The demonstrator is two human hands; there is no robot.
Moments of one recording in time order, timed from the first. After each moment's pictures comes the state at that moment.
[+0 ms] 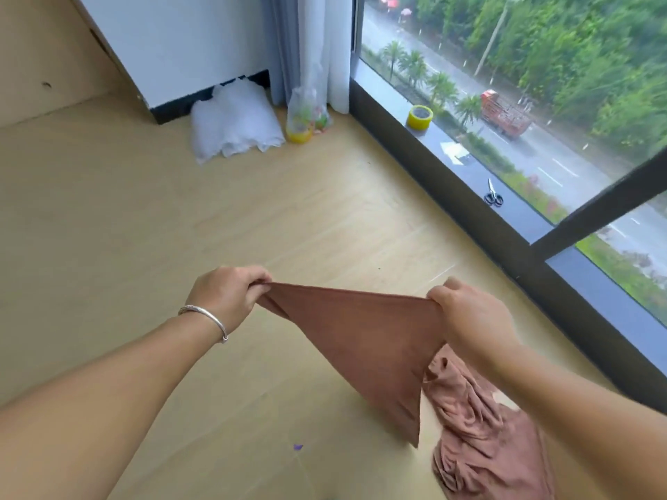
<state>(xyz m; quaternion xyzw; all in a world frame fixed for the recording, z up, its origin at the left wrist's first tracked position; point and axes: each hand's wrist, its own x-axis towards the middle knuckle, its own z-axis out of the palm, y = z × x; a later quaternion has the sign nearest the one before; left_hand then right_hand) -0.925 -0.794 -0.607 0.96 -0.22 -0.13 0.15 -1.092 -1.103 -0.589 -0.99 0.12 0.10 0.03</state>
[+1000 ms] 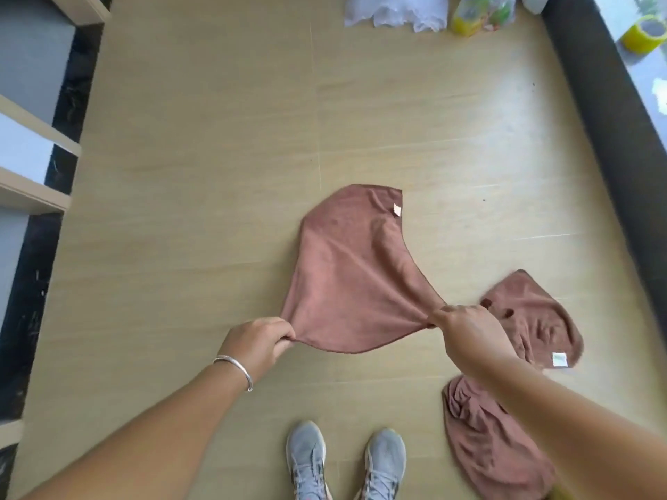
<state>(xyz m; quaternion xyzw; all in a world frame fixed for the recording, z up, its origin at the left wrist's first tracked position) -1.270 -0.664 -0.742 0.96 -0.03 -0.24 0.15 -1.220 -1.012 -0.733 -0.96 -0.20 0.21 0.01</state>
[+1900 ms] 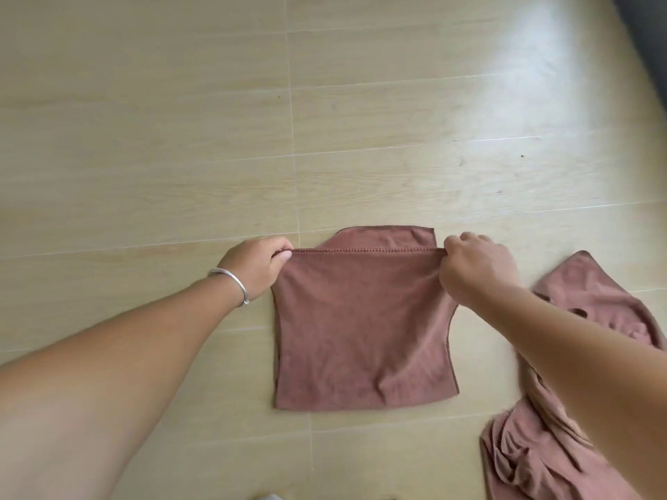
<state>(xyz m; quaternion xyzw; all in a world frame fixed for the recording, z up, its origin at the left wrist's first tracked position) -1.140 -0.660 -1.026 0.95 -0.02 -0.18 0.25 -1.124 -1.000 -0.993 -0.99 -0.05 0.15 -0.02</state>
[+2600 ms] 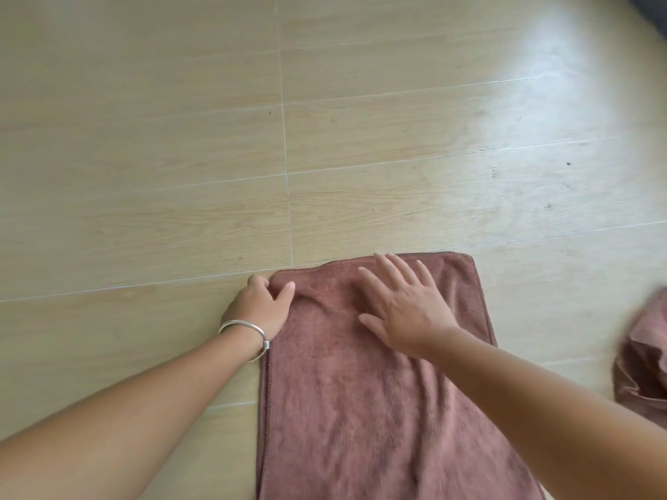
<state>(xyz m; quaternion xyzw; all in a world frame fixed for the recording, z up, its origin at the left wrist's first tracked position) -1.107 -0.674 -1.188 0.93 0.24 -0.15 0.22 -1.097 -0.928 -1.180 -0.96 -0.24 0.12 0.00</state>
